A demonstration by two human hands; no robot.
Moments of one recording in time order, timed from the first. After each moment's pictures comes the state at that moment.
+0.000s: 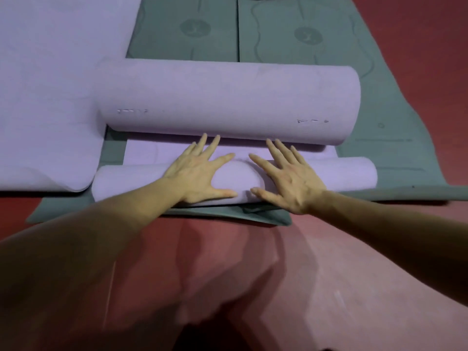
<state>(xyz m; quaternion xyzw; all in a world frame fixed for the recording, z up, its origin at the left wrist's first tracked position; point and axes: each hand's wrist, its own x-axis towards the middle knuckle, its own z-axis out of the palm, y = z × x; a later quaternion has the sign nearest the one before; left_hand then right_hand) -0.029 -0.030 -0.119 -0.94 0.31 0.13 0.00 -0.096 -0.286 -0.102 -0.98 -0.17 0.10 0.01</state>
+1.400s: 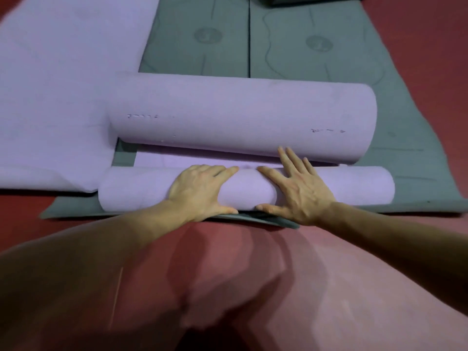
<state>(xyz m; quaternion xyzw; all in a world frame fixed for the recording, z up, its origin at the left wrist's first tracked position) -0.063 -0.019 -0.122 -0.95 0.31 0.01 -0.02 -0.103 -0.283 -0.101 -0.98 -0.14 0.11 0.00</state>
